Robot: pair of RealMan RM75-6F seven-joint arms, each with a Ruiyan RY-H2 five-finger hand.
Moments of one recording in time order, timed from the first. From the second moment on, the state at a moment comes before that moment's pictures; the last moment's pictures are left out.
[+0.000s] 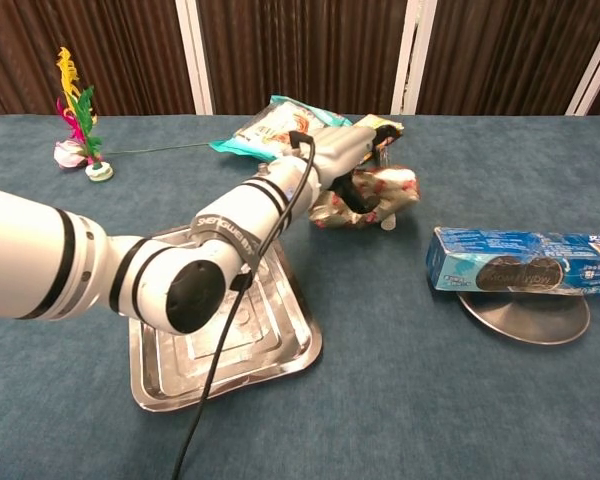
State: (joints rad) left arm -1.32 -2.27 -0.39 -0.40 1.20 0.80 -0.03; right arm 0.04 -1.01 -0.01 -1.45 -1.50 1.37 0.28
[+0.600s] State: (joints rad) left arm -1.11 -2.04 -0.24 -0.87 1.28 1.05 0.00; right arm 0.10 -1.05 0.00 -1.44 -1.59 1.37 0.23
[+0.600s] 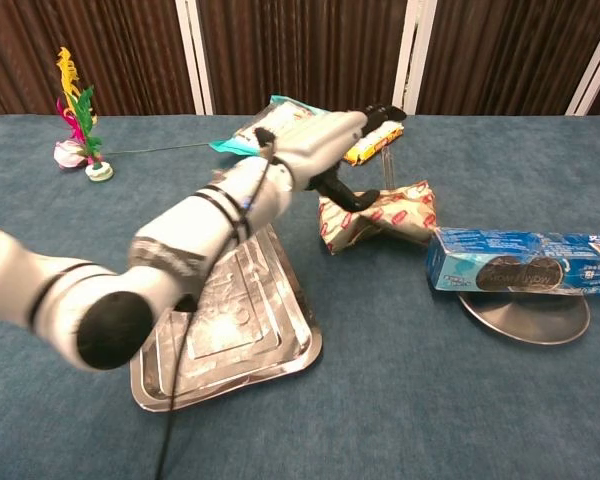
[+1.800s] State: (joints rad) left arm -0.49 -1.33 -0.02 -1.49 1.41 1.38 -0.09; right arm 0.49 -1.48 0.14 -1.37 -1.25 0.95 -0.30
